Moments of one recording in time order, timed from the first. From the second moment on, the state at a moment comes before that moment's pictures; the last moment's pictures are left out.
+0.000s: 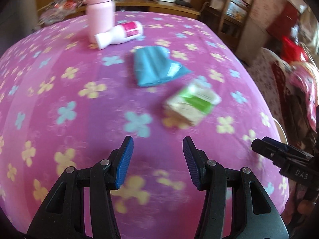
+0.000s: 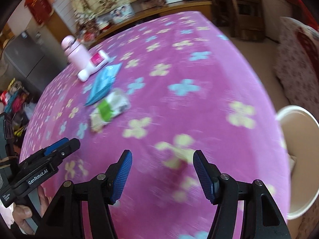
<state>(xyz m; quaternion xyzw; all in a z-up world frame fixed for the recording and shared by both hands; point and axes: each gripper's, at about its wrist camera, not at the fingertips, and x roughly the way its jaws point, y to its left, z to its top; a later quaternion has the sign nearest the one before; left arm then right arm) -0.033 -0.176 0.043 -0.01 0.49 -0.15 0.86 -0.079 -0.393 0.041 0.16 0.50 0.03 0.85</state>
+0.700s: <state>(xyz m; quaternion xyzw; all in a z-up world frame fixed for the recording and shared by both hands) 0.026 -0.234 0.026 -0.05 0.51 -0.20 0.83 -0.075 -0.415 0.049 0.16 0.49 0.02 0.86</state>
